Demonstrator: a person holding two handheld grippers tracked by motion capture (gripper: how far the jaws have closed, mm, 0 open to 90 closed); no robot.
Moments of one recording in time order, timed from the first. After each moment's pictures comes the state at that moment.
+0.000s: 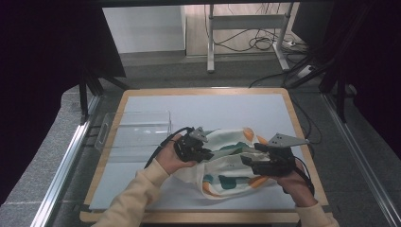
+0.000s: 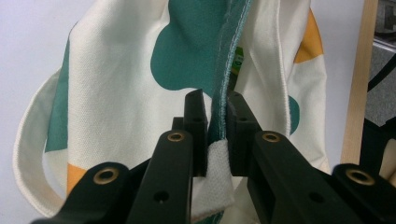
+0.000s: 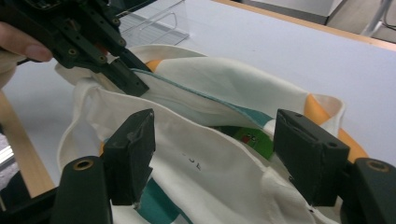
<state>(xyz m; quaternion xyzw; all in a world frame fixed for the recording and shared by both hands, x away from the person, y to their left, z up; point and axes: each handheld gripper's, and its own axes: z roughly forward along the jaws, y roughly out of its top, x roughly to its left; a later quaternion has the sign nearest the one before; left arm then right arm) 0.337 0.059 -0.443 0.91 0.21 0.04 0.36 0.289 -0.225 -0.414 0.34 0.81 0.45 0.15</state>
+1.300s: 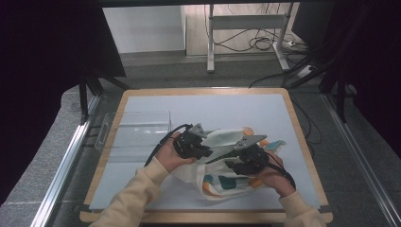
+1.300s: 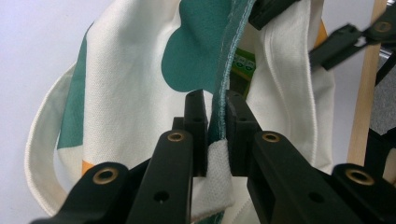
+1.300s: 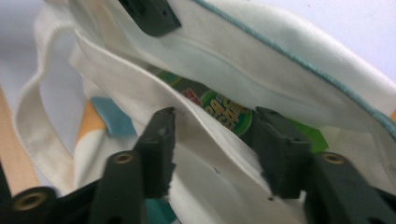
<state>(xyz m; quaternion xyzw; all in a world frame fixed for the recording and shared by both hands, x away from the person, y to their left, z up) 0.344 0.062 -0.441 0.90 0.24 0.04 0.36 0.314 -0.170 -0.446 0.27 0.90 0.33 0.13</state>
